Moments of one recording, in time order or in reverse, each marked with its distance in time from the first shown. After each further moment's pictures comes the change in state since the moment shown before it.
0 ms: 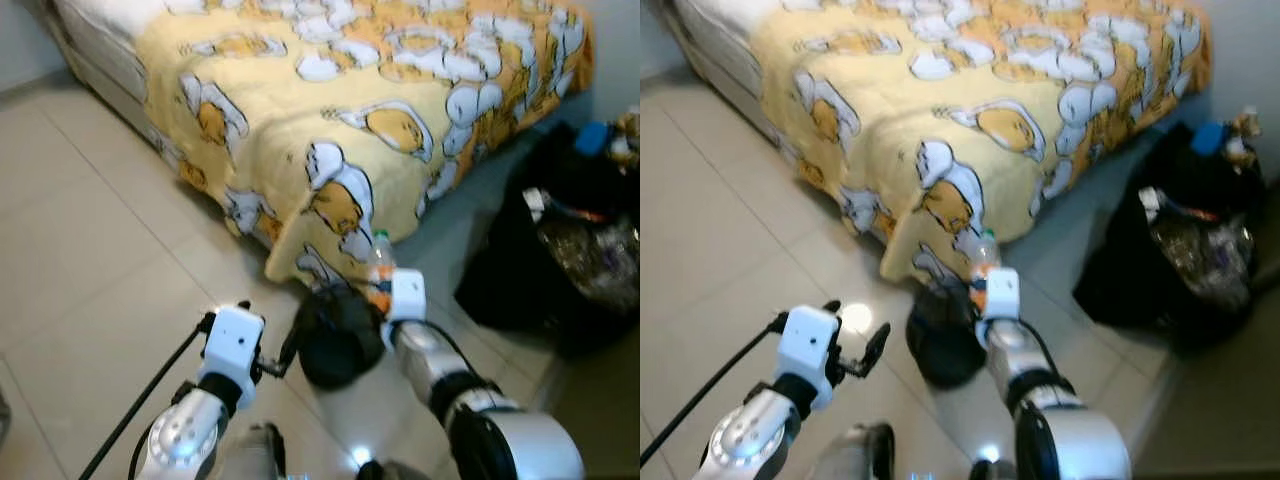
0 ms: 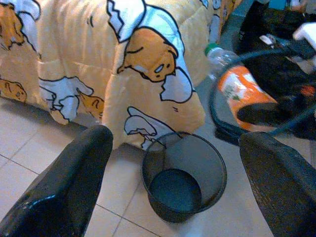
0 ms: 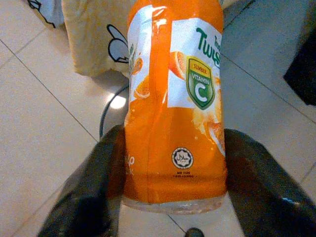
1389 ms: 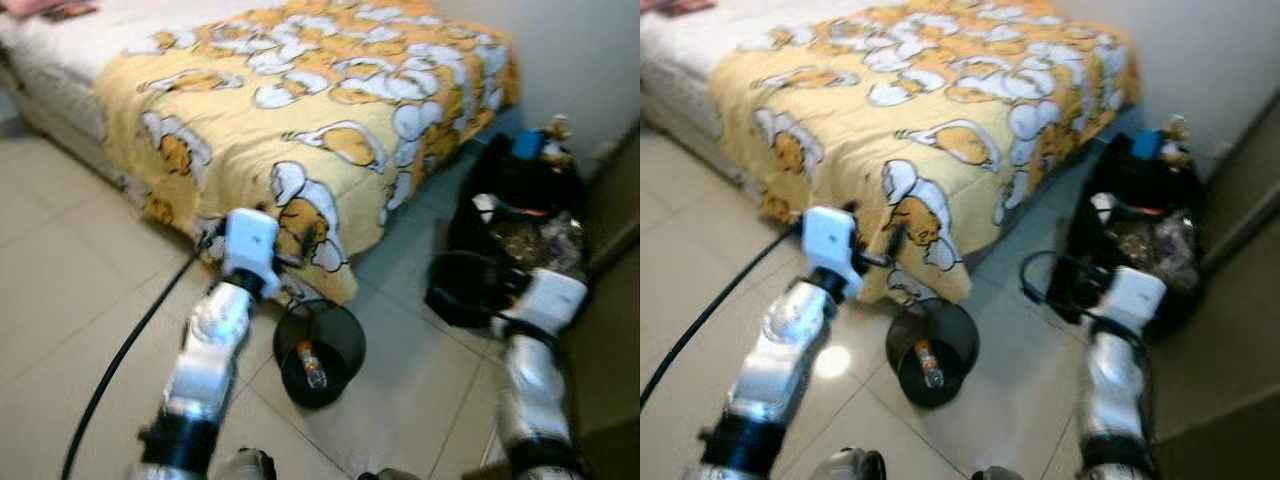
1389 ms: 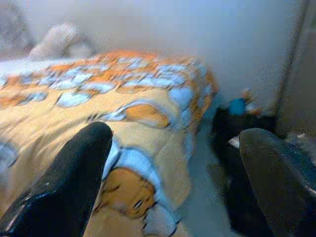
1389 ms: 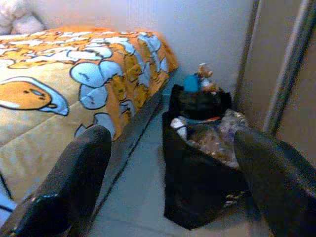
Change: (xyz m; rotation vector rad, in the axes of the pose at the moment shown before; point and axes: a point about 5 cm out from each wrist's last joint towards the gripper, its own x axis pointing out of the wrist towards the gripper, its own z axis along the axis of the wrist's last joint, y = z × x) left arm 0.086 0.023 0.062 0.018 -0.368 0.002; right arm -0.072 -0.127 0.024 0.066 -0.658 -0.371
